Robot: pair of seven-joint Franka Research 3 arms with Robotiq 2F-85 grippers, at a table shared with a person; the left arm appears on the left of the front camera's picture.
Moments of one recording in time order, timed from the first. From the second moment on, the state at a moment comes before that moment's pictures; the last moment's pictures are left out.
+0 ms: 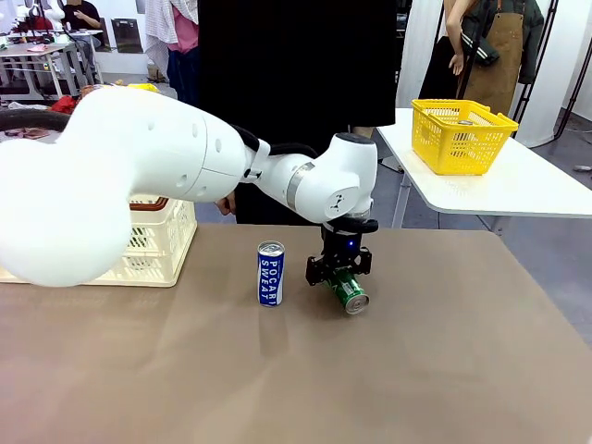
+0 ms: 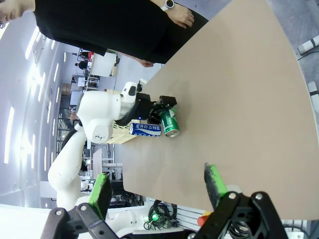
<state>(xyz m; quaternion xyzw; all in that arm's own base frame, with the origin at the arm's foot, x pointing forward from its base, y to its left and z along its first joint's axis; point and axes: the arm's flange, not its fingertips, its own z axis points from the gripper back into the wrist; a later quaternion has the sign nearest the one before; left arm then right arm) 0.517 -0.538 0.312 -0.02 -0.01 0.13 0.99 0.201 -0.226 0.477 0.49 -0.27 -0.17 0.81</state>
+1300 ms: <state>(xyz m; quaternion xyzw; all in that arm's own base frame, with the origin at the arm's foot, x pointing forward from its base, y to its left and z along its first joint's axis) 0.369 -0.513 0.526 0.01 -0.03 -0.32 0.95 0.201 -0.226 0.477 0.49 -0.27 -0.17 0.81</state>
